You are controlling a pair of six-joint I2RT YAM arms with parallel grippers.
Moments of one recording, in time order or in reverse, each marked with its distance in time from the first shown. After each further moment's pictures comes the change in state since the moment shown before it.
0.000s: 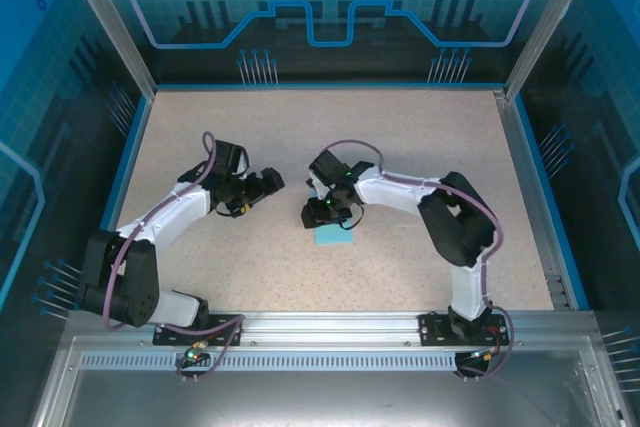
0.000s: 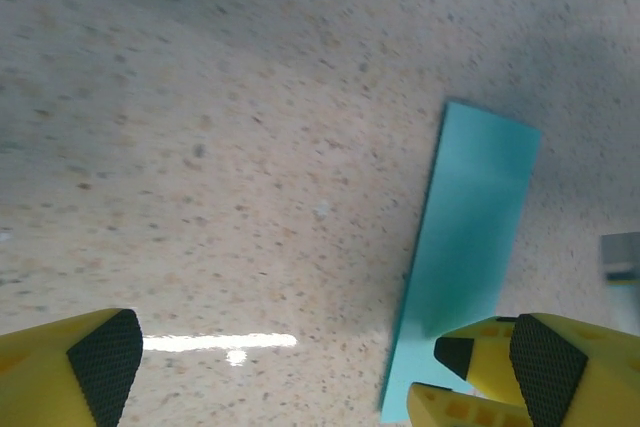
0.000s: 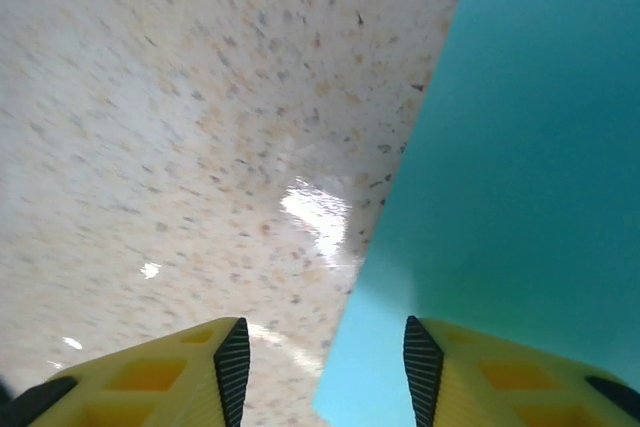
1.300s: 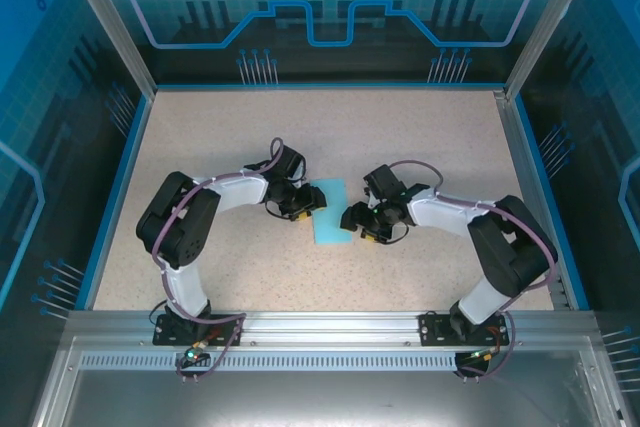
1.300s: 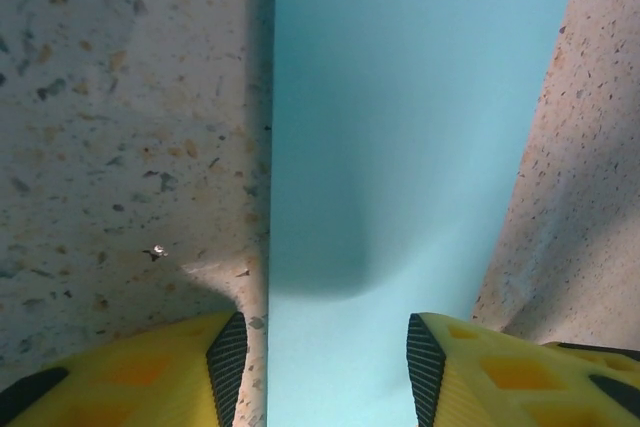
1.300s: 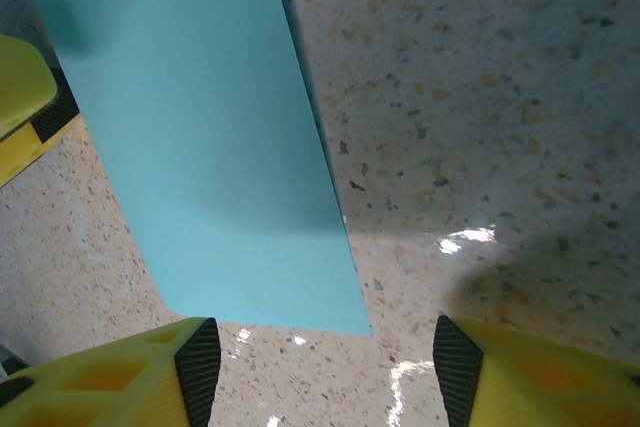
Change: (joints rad) left arm -0.244 0.438 0.183 0.137 0.116 -0.082; right arm -0.185 -0.287 -0.450 0.181 -0.061 0.327
